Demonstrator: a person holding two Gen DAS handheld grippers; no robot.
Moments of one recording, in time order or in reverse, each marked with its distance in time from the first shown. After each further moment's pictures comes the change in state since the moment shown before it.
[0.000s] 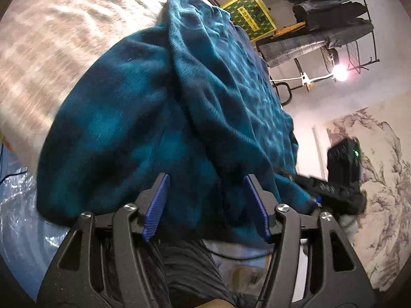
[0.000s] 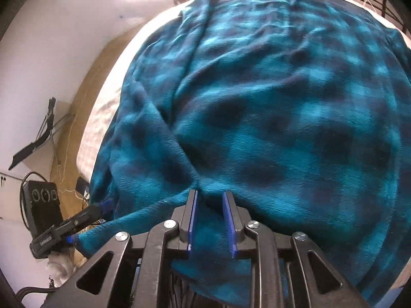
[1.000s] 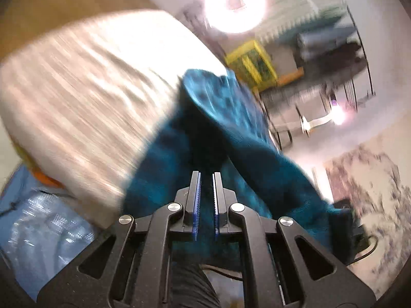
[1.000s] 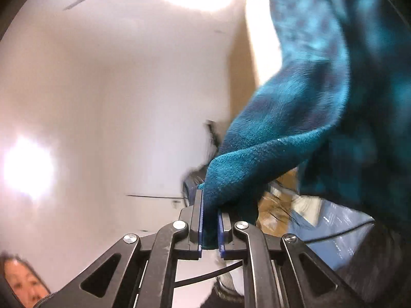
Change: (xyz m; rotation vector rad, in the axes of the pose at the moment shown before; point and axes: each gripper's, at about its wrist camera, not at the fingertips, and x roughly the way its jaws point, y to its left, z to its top) left arm -0.103 0.017 0.025 -0.037 -0.294 0.033; right arm 0.013 0.069 -0.039 0.265 -0.013 1.113
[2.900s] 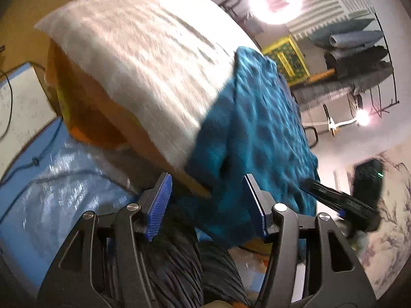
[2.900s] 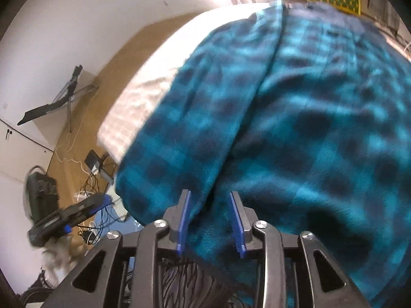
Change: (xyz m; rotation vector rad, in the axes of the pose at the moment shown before) left arm -0.004 0.061 -0.071 -0.091 0.052 0.135; right arm 0.014 0.012 0.021 -0.516 0.121 -1.058
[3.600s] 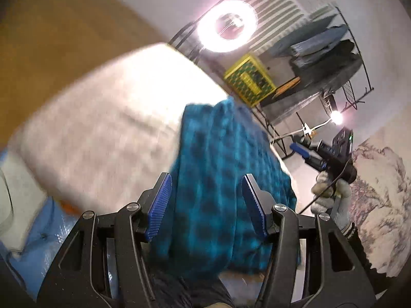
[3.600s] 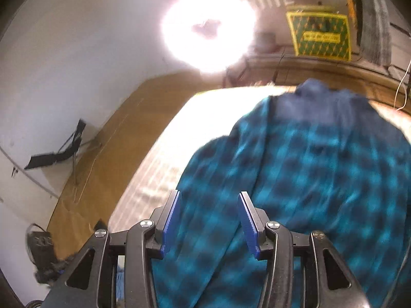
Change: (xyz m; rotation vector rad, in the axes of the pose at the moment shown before) left arm -0.054 -0.098 0.132 0.200 -0.104 -0.095; right arm -0.082 -0.048 0.182 0.061 -0.282 0.010
